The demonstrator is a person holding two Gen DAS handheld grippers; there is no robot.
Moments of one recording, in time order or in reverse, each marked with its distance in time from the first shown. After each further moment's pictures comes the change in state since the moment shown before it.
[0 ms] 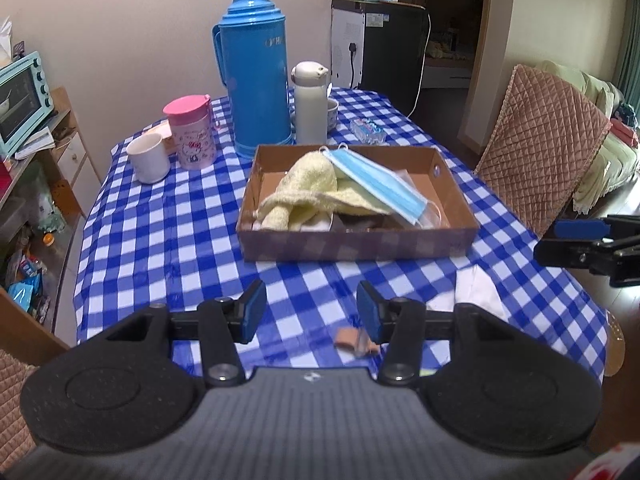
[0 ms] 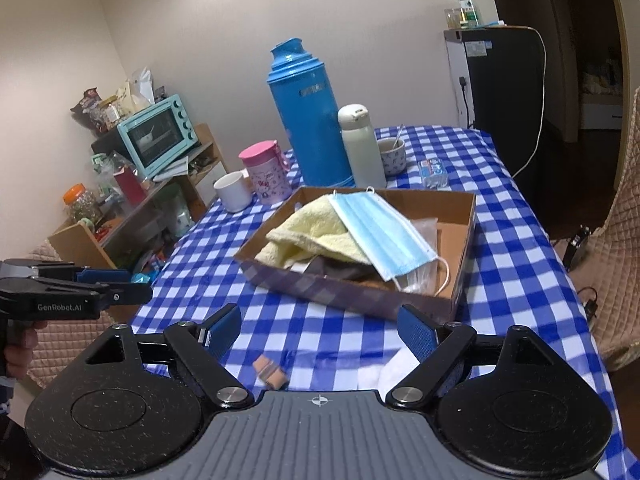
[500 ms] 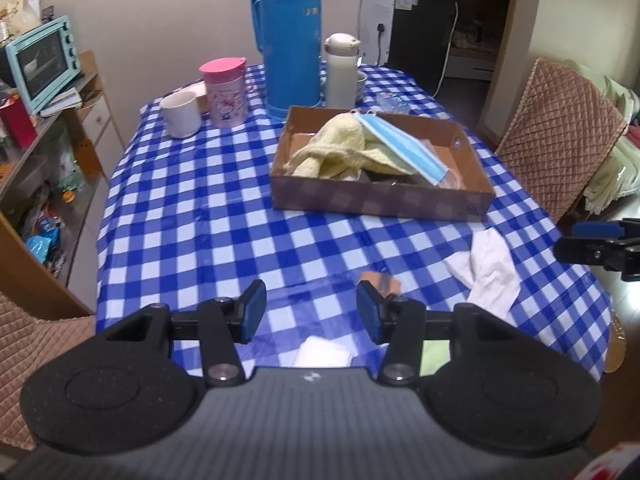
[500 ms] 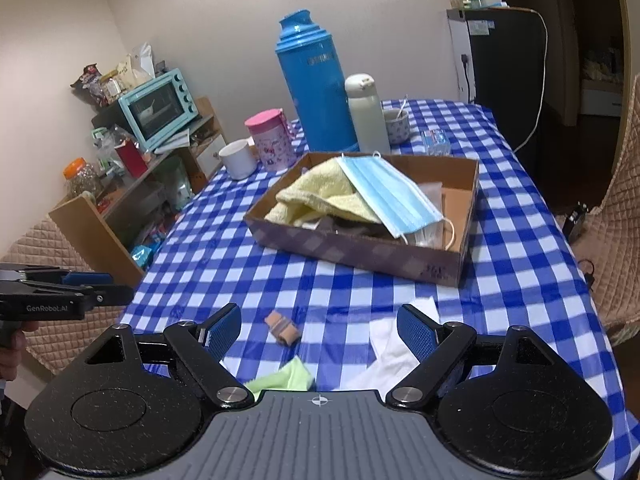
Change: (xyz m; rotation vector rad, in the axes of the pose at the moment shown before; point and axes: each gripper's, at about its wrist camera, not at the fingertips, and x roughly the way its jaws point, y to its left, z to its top) left arm -0.025 0.023 -0.043 -0.071 0.062 0.047; right arm -0.008 0.017 -0.030 0.013 0.080 -0.022
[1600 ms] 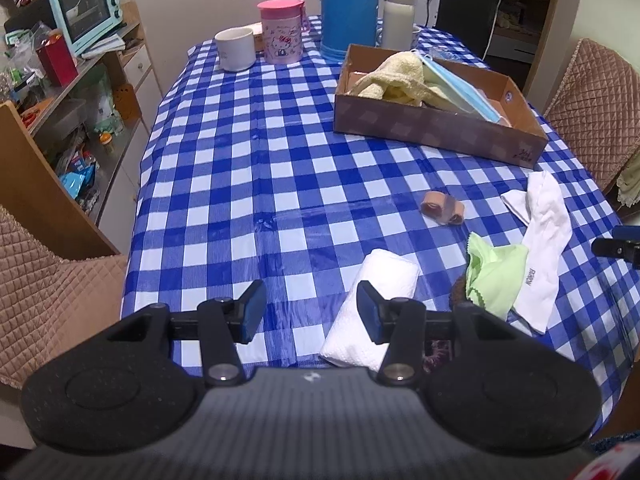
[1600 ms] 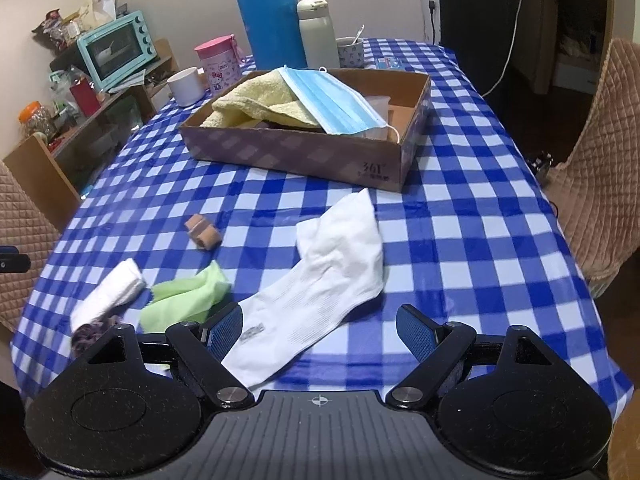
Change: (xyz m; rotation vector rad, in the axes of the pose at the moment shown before) left arm 0.008 0.039 -0.068 -0.077 0.103 0.093; right arm 0.032 -0.046 -0.060 -0.043 0.123 -0.138
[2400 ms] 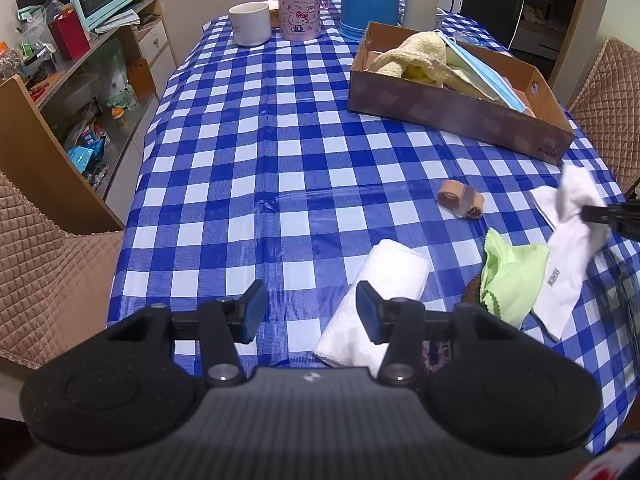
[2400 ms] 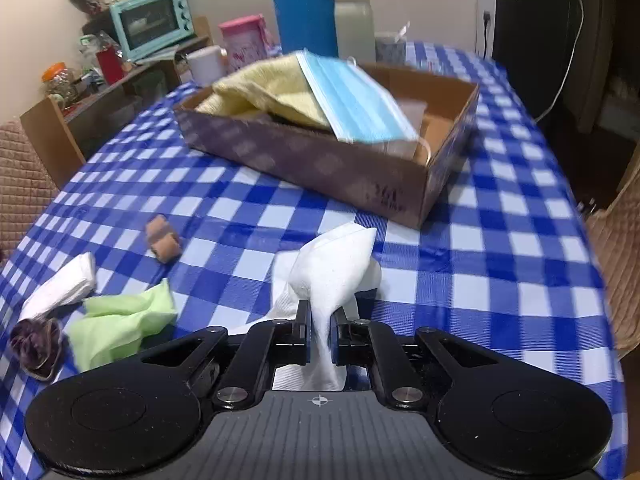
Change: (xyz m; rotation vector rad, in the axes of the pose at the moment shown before) left arm 0.024 -0.008 0.000 -0.050 0.052 0.045; right arm 0.053 -0.029 0.024 -0.167 -0.024 0.069
